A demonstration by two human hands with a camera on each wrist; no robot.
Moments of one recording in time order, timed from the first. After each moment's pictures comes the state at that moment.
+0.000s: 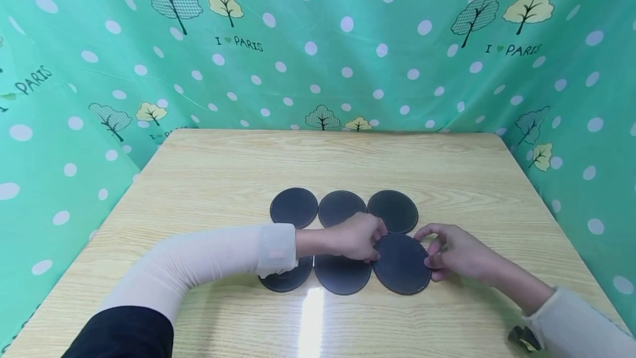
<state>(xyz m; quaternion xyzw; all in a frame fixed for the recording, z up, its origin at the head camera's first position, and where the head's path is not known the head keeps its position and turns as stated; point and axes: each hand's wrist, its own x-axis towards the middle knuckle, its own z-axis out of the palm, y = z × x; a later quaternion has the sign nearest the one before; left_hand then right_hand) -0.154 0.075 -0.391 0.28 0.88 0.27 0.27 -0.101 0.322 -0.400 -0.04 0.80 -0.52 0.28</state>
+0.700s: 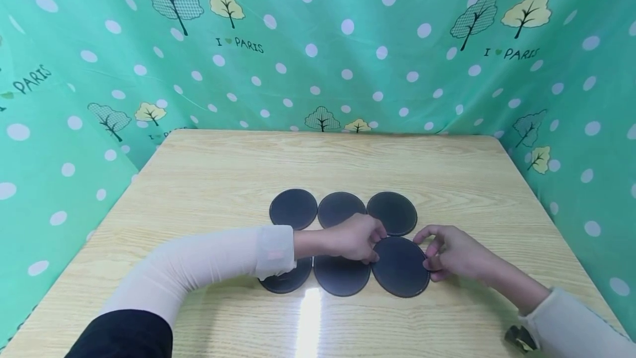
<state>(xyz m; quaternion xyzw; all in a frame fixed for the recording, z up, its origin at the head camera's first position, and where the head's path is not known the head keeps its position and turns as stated) -0.156 0.070 -0.395 0.27 0.85 0.33 0.30 -0.102 0.319 -0.401 -0.03 0.81 -0.51 0.28</state>
